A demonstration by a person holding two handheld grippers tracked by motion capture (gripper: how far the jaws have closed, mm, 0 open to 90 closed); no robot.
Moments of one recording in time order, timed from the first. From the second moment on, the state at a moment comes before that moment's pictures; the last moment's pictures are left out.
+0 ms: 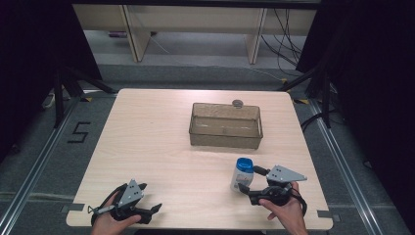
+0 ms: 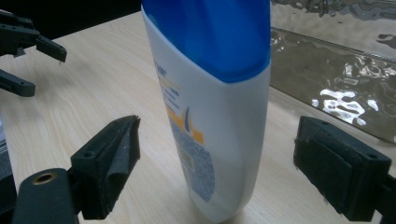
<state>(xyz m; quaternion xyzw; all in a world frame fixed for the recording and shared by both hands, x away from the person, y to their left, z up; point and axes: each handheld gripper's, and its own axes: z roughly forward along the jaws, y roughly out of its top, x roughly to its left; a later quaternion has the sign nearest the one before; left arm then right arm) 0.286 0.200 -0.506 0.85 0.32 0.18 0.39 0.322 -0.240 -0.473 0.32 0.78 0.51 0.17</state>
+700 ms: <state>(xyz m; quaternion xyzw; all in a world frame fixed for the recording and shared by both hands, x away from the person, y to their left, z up) 0.288 0.199 -0.507 0.84 0.32 0.17 0.39 0.331 -0.232 -0.475 0.31 0.79 0.50 0.16</state>
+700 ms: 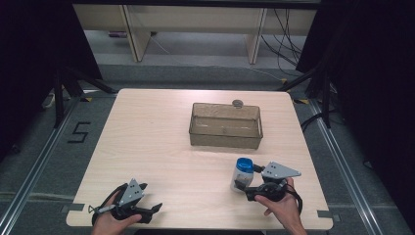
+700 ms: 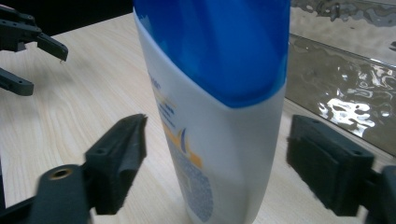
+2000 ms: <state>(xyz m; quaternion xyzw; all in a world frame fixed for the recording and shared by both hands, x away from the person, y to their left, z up) 0.288 0.201 -0.505 0.85 0.31 0.17 0.39 0.340 -0.229 -0.477 0.29 0.79 0.53 0.14</state>
